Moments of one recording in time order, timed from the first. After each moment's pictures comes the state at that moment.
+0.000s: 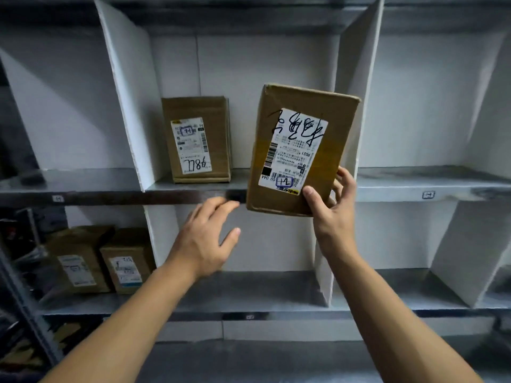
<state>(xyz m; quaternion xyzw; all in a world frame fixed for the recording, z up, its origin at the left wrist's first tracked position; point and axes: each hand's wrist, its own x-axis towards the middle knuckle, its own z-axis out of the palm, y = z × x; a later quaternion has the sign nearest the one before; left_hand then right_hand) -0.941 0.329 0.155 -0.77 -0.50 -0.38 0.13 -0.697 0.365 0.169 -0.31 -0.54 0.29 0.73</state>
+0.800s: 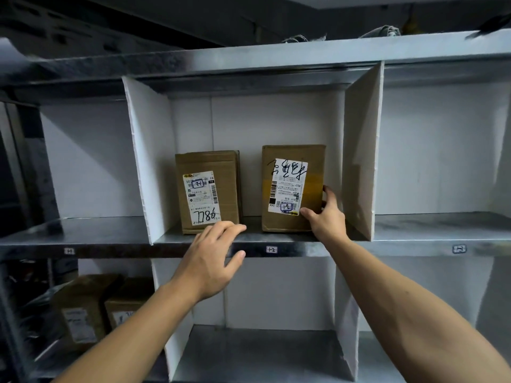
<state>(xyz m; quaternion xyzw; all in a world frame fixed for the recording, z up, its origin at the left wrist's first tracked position) -0.951 0.381 0.203 -0.78 -0.51 -0.34 0.15 -0.694 0.508 0.226 -0.52 -0.58 0.23 0.58</state>
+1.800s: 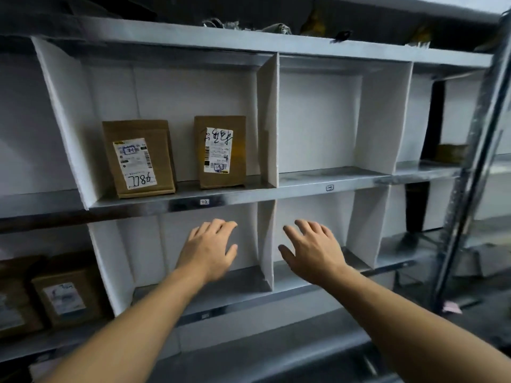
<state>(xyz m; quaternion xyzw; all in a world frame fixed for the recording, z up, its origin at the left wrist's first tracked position) -0.849 0.290 0.149 -0.83 -0.49 -0.25 0.10 -0.607 0.242 0.137 -0.66 -0.71 -0.20 0.15</state>
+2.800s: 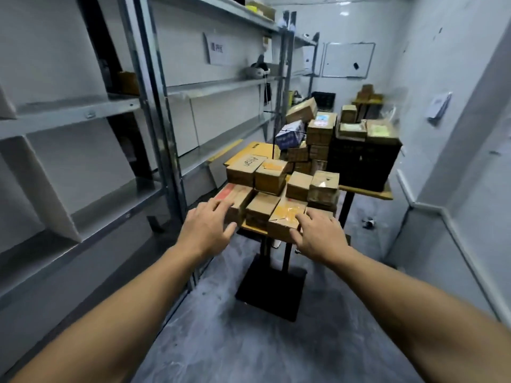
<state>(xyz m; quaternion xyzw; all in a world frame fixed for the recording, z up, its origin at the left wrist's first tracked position) -0.201 0.062 0.045 -0.97 -0.10 -0.20 -0.07 -0.075 -0.179 0.026 -0.95 -0.30 -0.09 0.03</state>
